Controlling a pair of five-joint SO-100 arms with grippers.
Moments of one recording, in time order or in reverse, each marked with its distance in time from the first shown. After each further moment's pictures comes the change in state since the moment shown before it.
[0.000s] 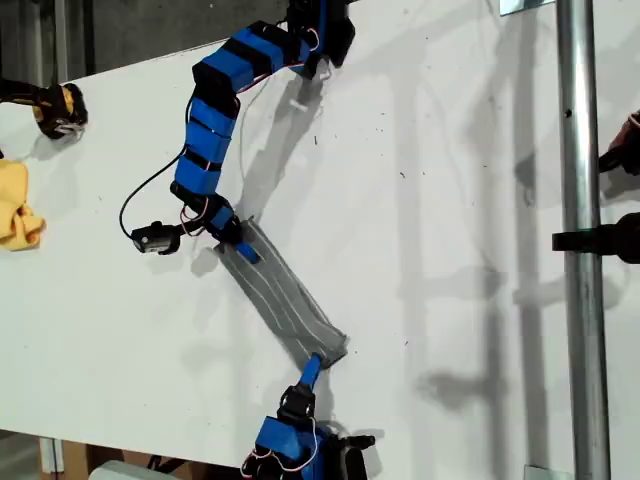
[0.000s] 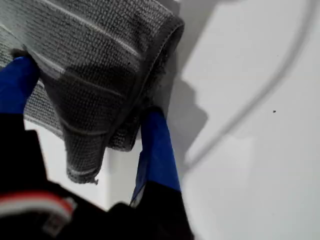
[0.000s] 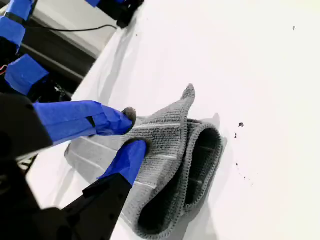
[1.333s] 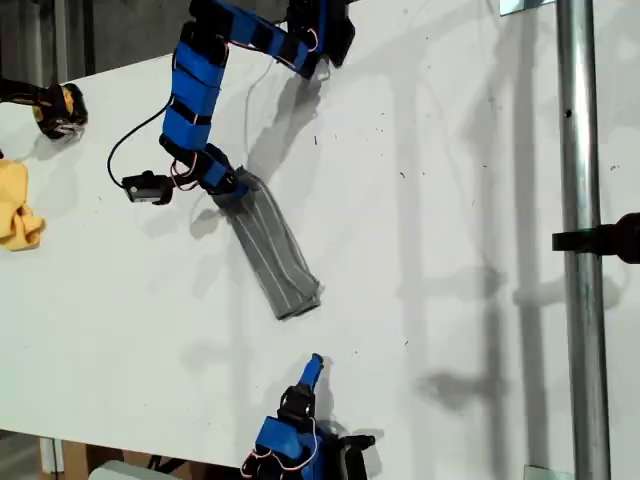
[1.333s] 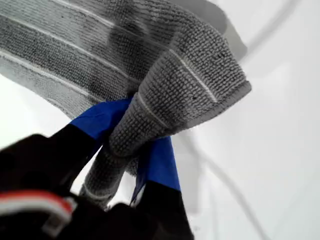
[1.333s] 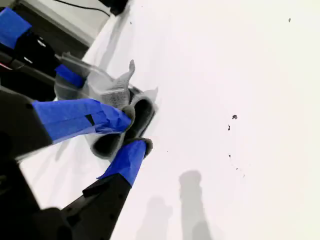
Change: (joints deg) arm 0 -0.4 0.0 0.2 1.8 -1.7; arm 1 5.3 38.3 46.5 -0.8 4.7
